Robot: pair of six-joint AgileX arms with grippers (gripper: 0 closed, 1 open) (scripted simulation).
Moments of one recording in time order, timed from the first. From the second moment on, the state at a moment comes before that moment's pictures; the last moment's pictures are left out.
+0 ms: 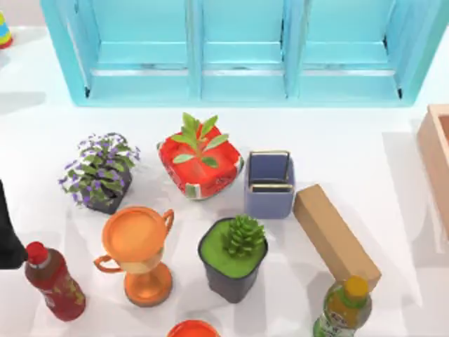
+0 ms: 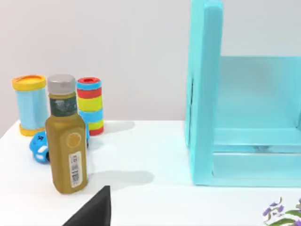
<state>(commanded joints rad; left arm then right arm) 0.00 0.00 0.00 0.00 0.00 0.00 0.00 0.00 0.00 0.00 0.00 0.00</state>
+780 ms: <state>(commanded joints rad) 0.37 0.68 0.48 -0.29 0.20 -0.14 0.00 0.00 0.00 0.00 0.00 0.00</state>
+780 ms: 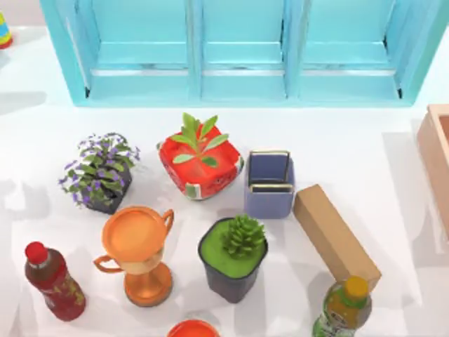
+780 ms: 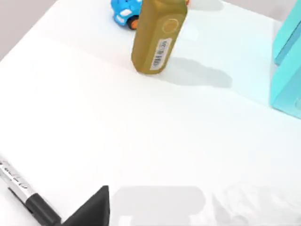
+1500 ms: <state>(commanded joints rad) 0.82 1.80 1.15 -0.70 0.52 -0.28 0.00 0.00 0.00 0.00 0.00 0.00</state>
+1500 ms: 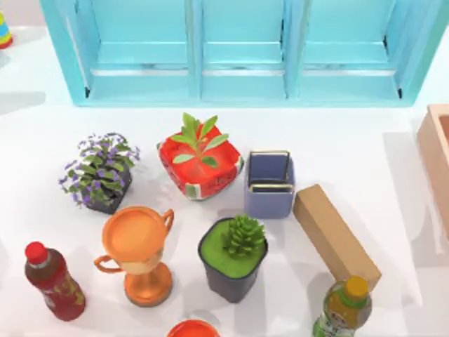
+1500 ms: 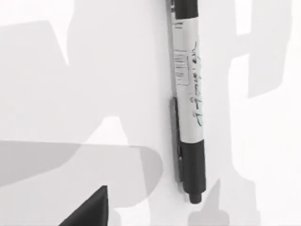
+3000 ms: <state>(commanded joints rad) 0.72 2.12 1.15 -0.37 0.54 -0.45 0.00 0.00 0.00 0.00 0.00 0.00</state>
